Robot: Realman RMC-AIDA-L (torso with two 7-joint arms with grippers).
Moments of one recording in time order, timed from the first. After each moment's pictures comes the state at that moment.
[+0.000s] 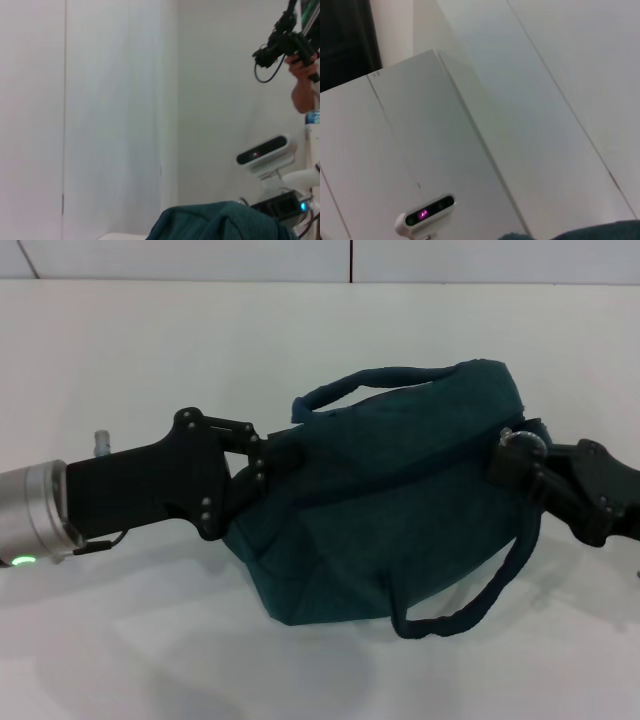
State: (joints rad) left arm -0.43 -1.97 1.10 0.36 1.35 1.75 -0.86; right arm 0.44 2.00 -1.26 -0.39 -1.16 -1.72 1.26
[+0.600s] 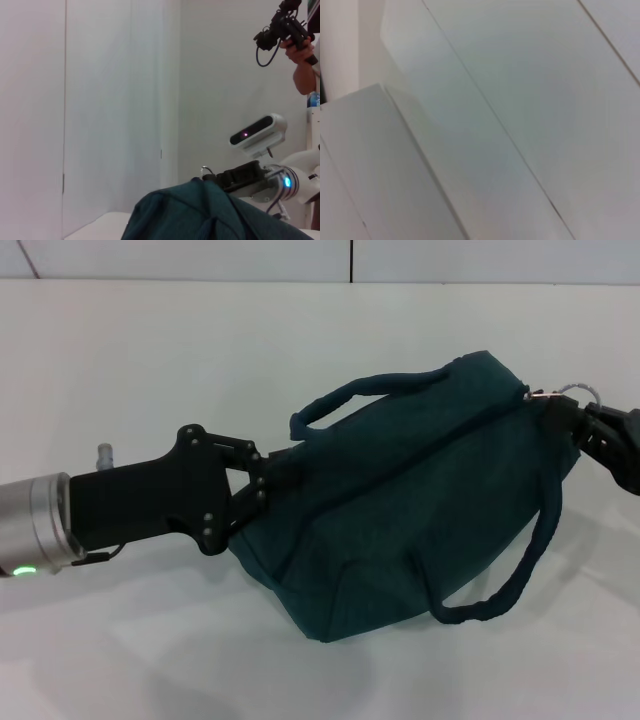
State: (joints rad) left arm -0.42 -1.97 1.11 0.36 1.39 1.73 -0.86; right arm 0.43 1.98 -1.13 -0.33 -1.15 -1.68 1.30
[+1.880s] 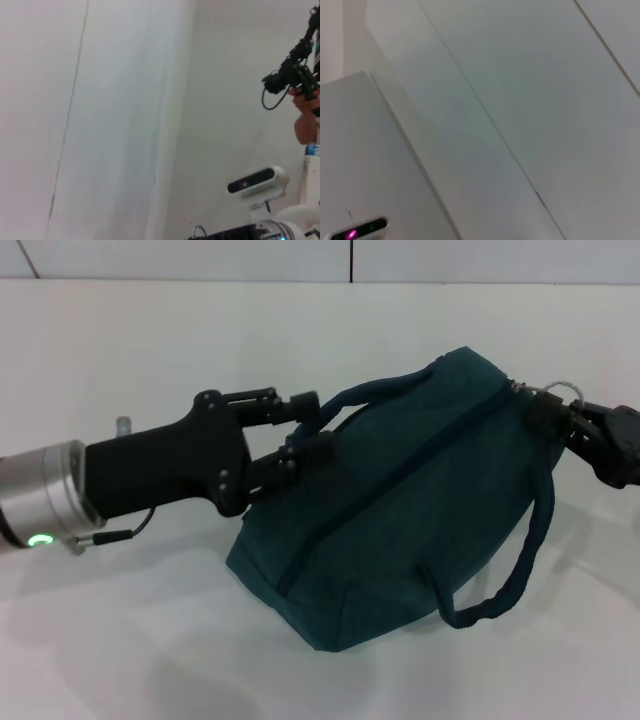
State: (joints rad) left arm -0.45 -2.03 0.99 0.44 1.44 1.77 -1.06; right arm 0.44 1.99 -1.14 -0.35 -1.16 -1.62 1.29
